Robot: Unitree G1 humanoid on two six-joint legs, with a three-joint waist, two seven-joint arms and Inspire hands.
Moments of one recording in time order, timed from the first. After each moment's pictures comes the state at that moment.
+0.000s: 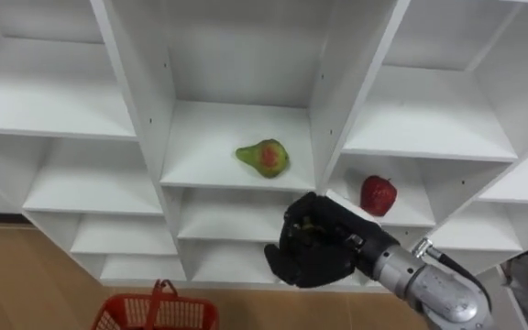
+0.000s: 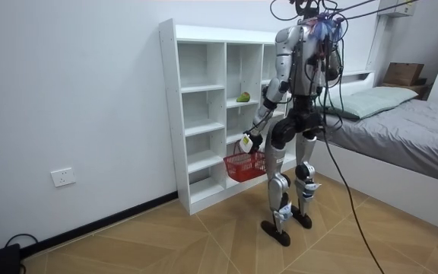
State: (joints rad) left arm 0.07 0.24 -0.08 1.01 -0.05 -0.04 -0.08; right arm 0.14 -0.33 0.26 -0.01 -0.05 -0.01 0.46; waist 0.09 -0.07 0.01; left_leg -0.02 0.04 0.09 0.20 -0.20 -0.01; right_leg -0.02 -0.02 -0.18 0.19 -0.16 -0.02
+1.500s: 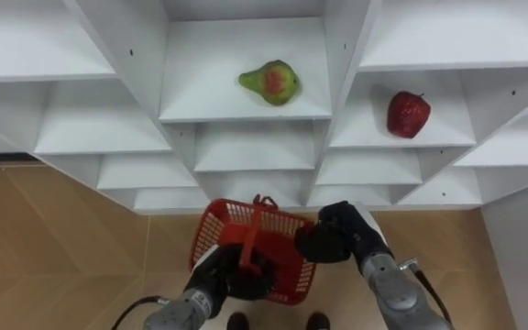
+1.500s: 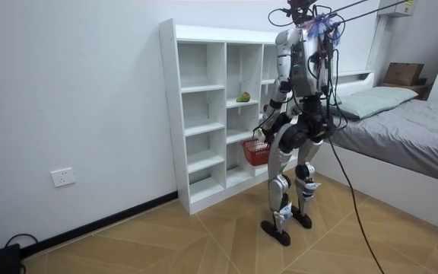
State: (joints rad) left arm -0.12 0.09 -0.41 0.90 -0.29 -0.18 -0.17; right arm -0.19 -0.15 0.31 0.86 -0.05 -0.22 -0.09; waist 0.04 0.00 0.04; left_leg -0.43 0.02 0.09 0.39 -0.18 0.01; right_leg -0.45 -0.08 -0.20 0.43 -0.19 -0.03
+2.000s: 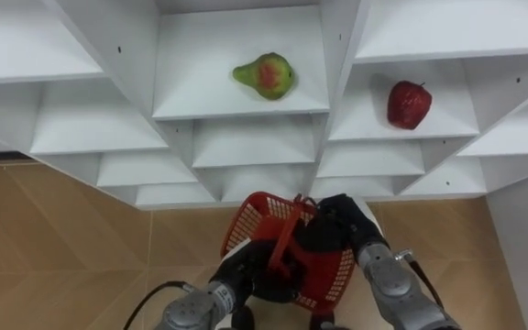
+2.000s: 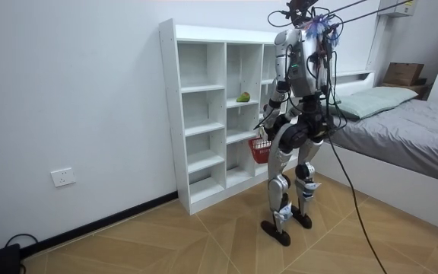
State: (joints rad) left arm -0.16 0.09 -0.50 0.90 -0.30 -0.19 -0.23; right arm -0.26 -0.14 0.36 0.94 0.01 -0.22 -0.11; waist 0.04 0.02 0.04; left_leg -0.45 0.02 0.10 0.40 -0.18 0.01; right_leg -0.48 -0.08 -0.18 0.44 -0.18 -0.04
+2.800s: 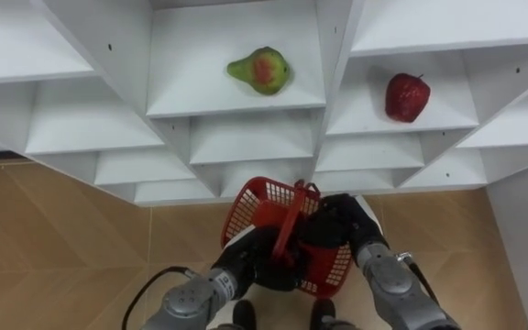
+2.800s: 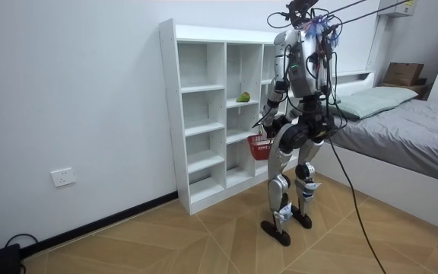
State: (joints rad) left arm -0.18 0.12 -0.52 0.80 -0.32 -0.15 -0.25; right arm -0.26 -0.15 0.39 0.94 0.17 -0.22 -0.09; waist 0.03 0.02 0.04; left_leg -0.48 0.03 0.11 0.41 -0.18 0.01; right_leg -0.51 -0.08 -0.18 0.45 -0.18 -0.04
